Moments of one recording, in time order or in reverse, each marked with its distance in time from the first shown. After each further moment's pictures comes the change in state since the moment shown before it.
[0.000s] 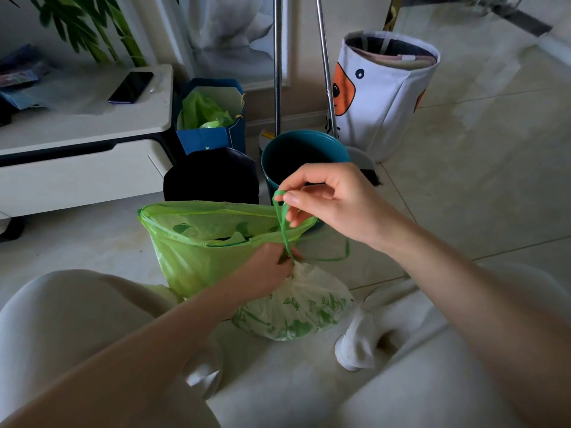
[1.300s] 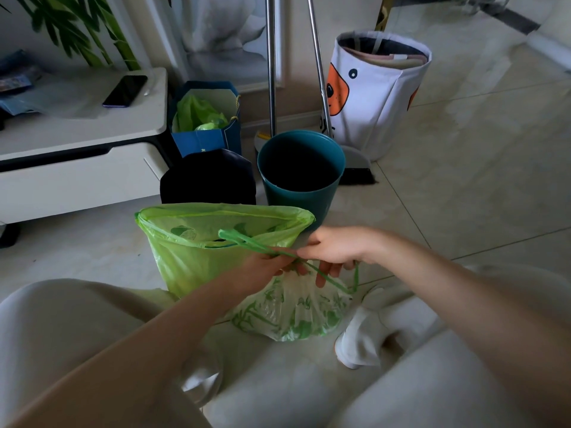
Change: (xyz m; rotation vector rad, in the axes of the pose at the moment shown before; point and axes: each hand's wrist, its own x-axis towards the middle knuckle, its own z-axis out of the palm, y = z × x) left_hand -0.014 0.003 -0.002 -0.404 -0.096 0.016; right_hand -0.008 0.065 0.006 -0.501 -0.429 0.890
